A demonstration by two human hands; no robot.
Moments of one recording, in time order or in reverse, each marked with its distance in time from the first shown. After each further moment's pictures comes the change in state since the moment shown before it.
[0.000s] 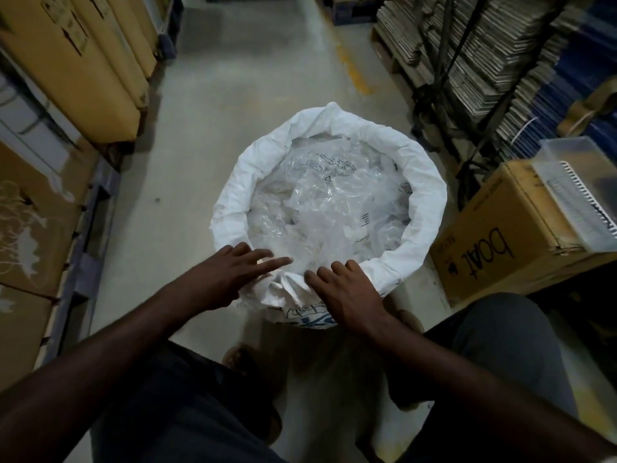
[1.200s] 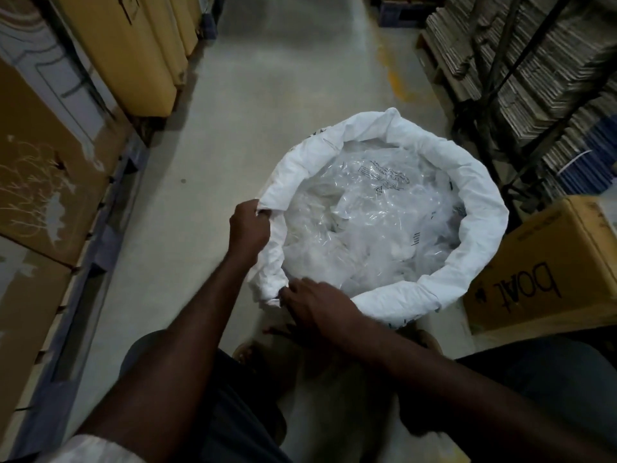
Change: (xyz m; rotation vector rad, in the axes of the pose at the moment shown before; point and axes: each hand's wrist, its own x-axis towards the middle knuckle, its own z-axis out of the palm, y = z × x) left_hand 0.045 -0.043 -0.005 -1.091 0.625 -1.160; right_hand 0.091 -0.087 -0.009 0.292 -0.310 -0.137
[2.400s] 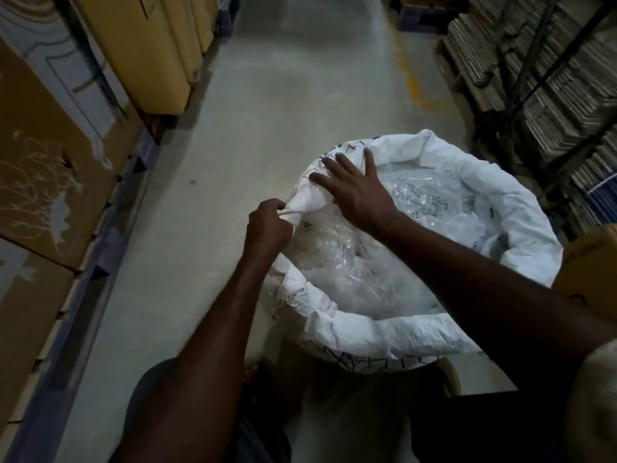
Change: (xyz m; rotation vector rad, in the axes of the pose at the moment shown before) left_hand 0.050 -0.002 0.007 0.136 -0.069 -0.014; right_hand 0.153 0.160 -0.079 -0.374 0.257 0.073
